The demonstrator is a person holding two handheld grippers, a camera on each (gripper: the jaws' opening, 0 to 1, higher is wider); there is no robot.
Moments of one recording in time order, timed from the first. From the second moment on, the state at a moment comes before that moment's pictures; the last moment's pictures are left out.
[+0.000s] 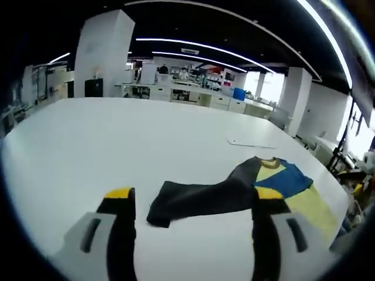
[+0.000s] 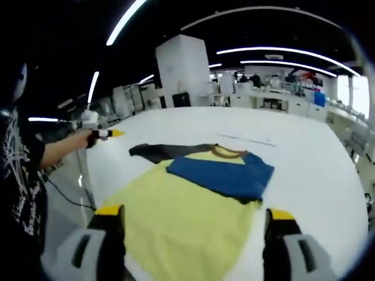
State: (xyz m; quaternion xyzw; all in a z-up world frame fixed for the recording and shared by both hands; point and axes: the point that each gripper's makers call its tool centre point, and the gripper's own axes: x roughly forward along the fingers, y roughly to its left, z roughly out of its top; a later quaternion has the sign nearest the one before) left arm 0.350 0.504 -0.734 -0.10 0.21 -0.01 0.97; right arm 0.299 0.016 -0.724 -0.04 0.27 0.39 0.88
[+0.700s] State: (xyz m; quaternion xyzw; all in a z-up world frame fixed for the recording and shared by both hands) left arm 0.382 0.547 -0.800 -0.07 0.26 0.05 0.96; right arm 0.290 -0.009 -0.733 -0.04 0.30 0.34 0.89
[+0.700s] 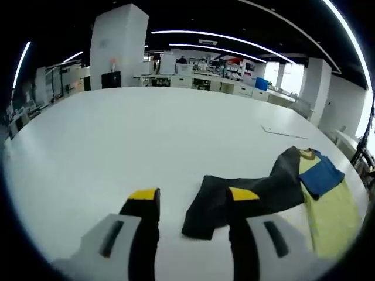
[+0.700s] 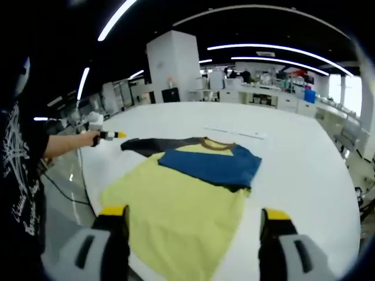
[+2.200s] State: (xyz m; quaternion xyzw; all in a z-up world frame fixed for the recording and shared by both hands) left arm 0.383 0.536 -0.831 -0.15 0.30 0.05 0.94; right arm 0.265 0.015 -0.736 -0.06 0.31 0.37 0.87
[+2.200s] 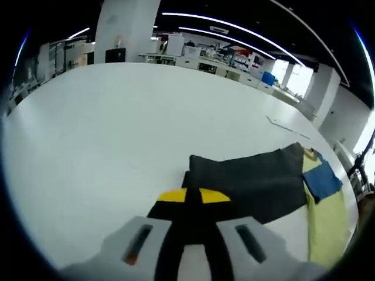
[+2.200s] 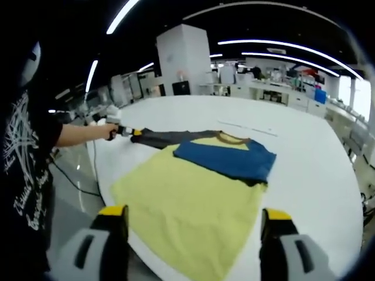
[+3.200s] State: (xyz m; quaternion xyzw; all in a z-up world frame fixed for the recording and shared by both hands) left arm 0.375 0.517 -0.816 -0.09 0.34 0.04 0.93; right arm 0.259 0.008 -0.732 -0.07 0.29 0.37 0.88
